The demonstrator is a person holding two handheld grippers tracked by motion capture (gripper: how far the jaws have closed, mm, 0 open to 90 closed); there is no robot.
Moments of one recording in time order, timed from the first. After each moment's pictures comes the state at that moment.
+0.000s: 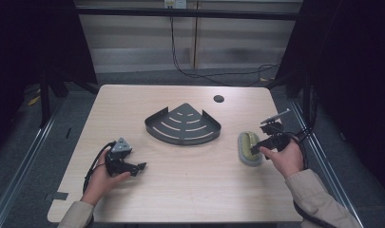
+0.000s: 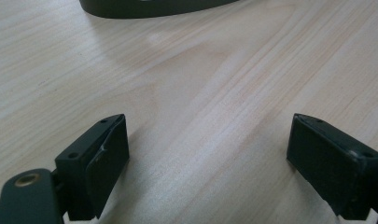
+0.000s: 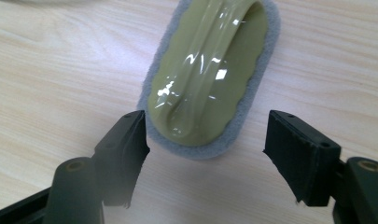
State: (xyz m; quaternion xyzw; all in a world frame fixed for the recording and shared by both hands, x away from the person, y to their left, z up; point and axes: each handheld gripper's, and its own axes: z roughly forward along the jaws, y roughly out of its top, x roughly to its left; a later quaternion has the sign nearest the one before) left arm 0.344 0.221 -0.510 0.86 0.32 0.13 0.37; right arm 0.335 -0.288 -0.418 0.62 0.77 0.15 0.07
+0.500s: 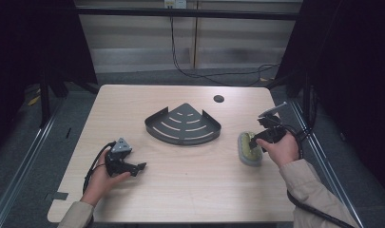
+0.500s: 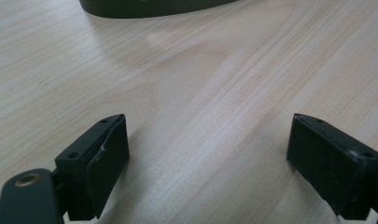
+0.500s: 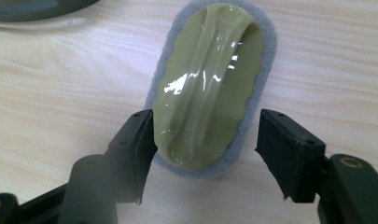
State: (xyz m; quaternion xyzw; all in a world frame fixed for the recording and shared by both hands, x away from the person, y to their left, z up) left arm 0.343 0.220 -0.510 0.86 0.32 0.13 0.37; right arm 0.360 -0.283 -0.415 0.65 0.75 0.14 0.04
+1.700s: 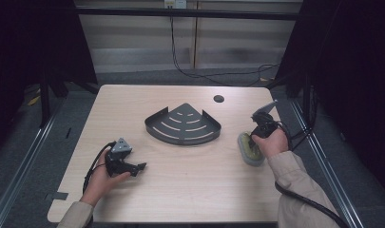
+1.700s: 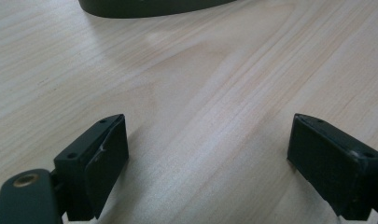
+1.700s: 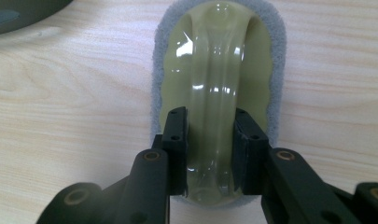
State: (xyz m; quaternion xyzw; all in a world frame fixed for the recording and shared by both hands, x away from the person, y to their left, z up) left arm 0.343 0.220 -0.510 0.86 0.32 0.13 0.37; right arm 0.387 -0.275 -0.432 0.68 0.73 0.09 0.01
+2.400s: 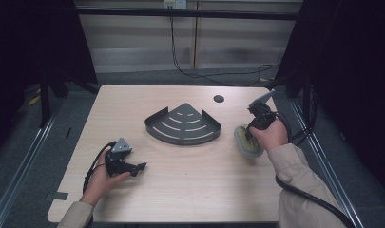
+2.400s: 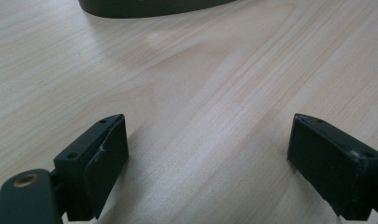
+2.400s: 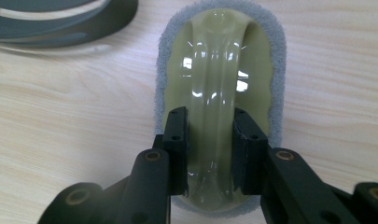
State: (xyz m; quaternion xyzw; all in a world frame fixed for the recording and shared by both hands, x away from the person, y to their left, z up) left arm 0.343 0.220 -0.510 0.86 0.32 0.13 0.37; right arm 0.393 -0.258 -0.394 0.65 0.75 0.10 0.02
